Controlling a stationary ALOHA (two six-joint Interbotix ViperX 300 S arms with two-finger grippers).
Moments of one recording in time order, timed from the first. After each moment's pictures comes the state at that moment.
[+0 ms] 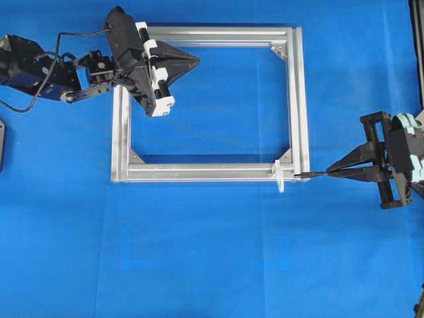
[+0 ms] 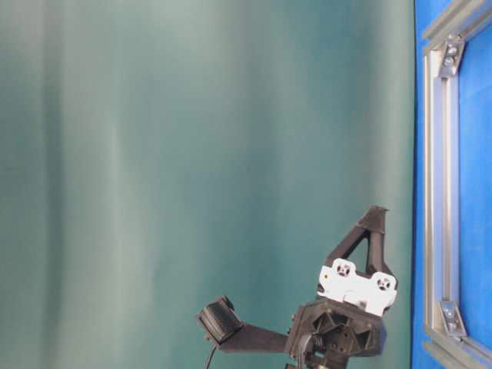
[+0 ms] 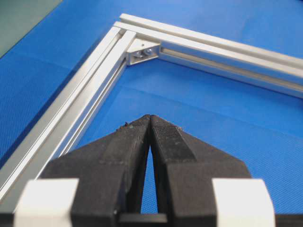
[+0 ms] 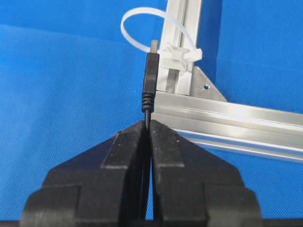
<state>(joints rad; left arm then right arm) 0.28 0.14 0.83 -0.08 -0.76 0.00 0.17 -0.66 1.40 0.06 -0.20 0.08</state>
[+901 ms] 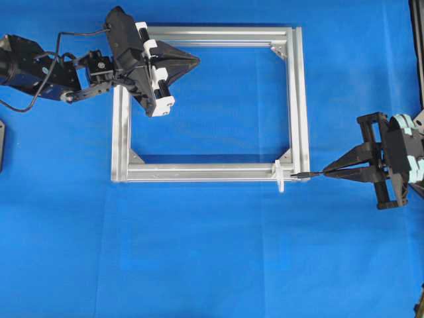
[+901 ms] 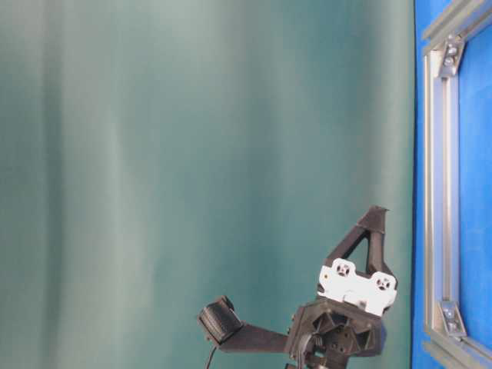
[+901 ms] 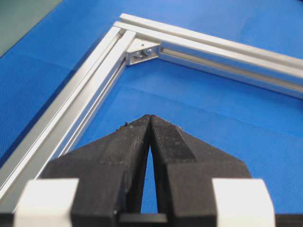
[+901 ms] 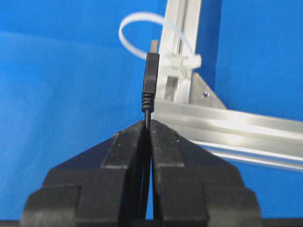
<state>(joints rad) 0.28 0.14 0.83 -0.08 -0.76 -0.01 0.17 -0.59 1.40 0.06 -0.30 0.08</state>
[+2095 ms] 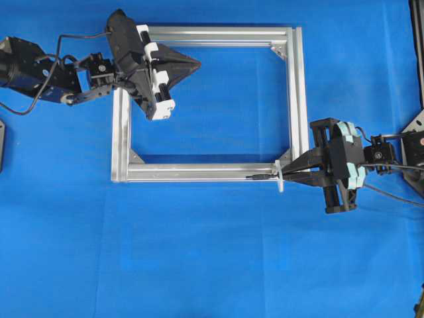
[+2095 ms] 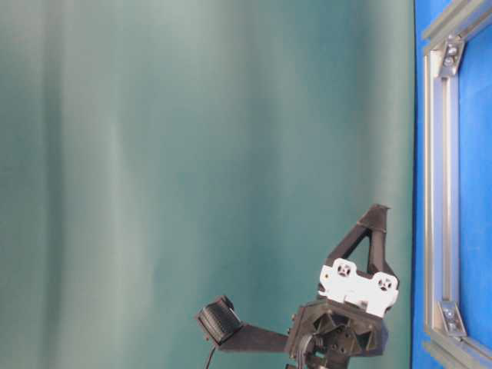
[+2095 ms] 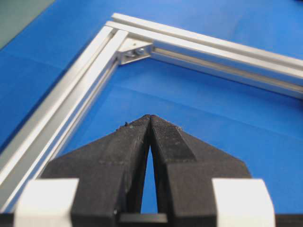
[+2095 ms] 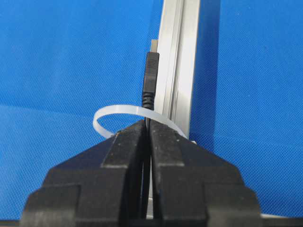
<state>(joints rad) 0.25 0.14 0.83 -0.08 -0.76 -0.01 0.14 -0.17 1.20 0.06 -0.53 0.08</state>
